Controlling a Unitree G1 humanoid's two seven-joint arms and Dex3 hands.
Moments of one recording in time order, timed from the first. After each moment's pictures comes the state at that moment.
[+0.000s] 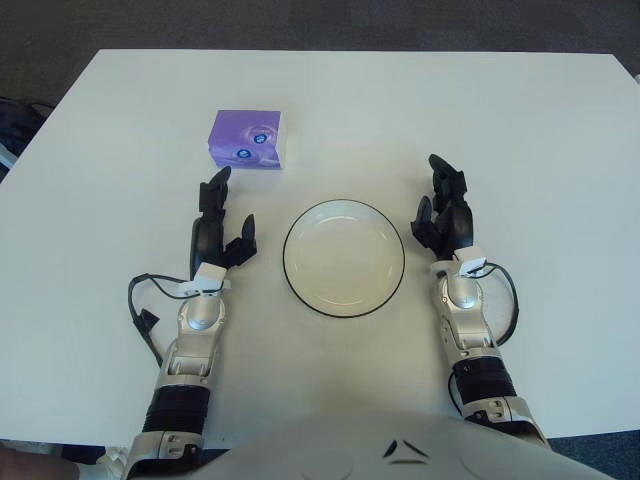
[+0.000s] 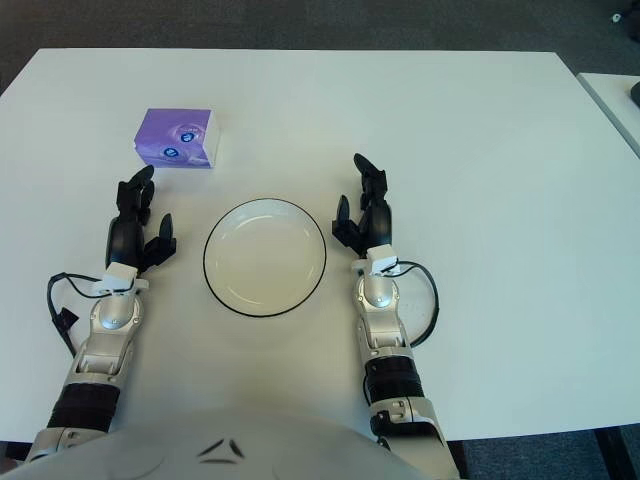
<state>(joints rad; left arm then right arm) 0.08 0.11 0.04 0.12 0.20 -0.42 0.21 -0.08 0.05 0.01 0.26 -0.09 -0.45 -0.17</state>
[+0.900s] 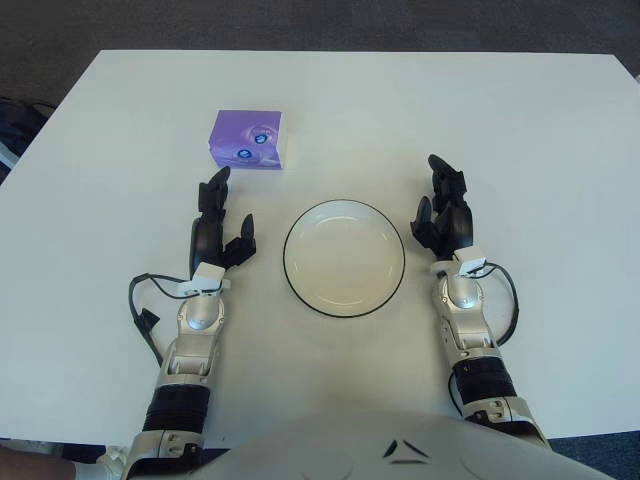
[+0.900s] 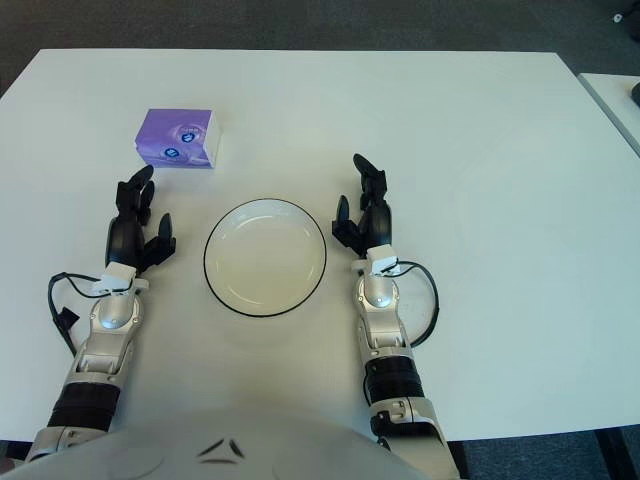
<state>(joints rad) 0.08 0.12 0.04 0.12 0.19 -0.43 0.21 -0.08 0.05 0.01 0.26 -0.09 -0.45 -0.17</state>
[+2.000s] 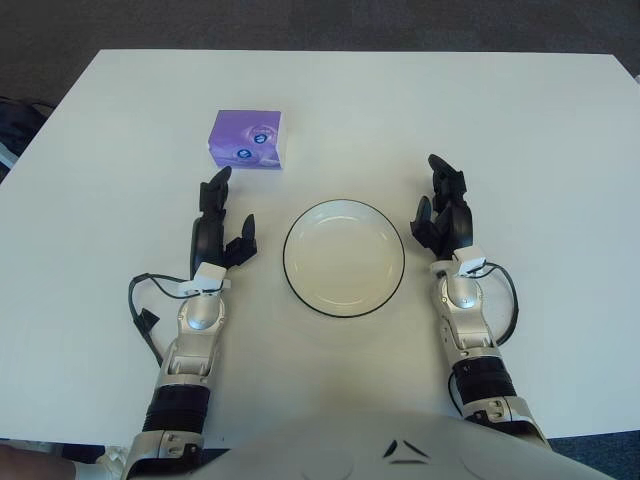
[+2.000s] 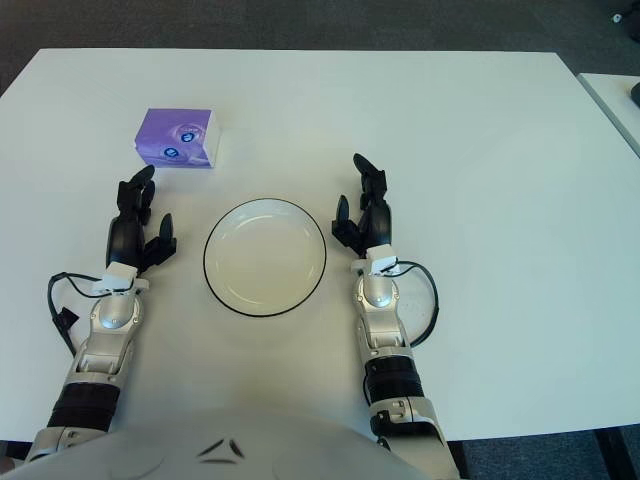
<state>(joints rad) 0.08 0.13 0.04 0.12 0.20 -0.42 0.20 -0.08 0.05 0.01 0.26 -0.09 -0.45 -0.18</state>
